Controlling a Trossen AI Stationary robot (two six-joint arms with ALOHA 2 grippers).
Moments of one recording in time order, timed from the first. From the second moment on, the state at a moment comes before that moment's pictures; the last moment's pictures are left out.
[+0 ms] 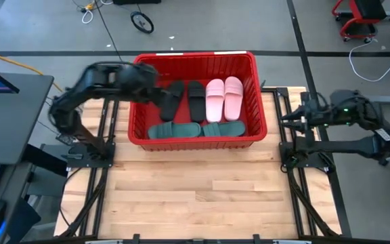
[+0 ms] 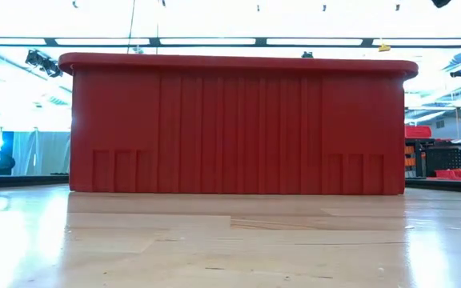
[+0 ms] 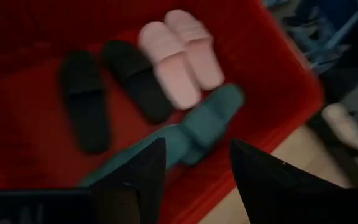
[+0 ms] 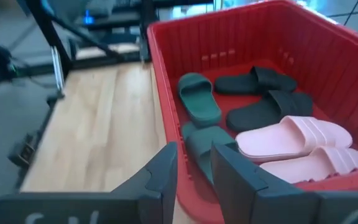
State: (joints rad) left arm 0.14 1.61 2.23 -1.46 -0.34 -0.84; right arm -0.23 0.52 1.17 -1.06 -0.12 0.06
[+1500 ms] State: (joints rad) left arm -0.36 0.31 0.68 -0.25 -0.31 -0.19; right arm -0.23 0.02 1.00 -1.06 -0.13 0.16
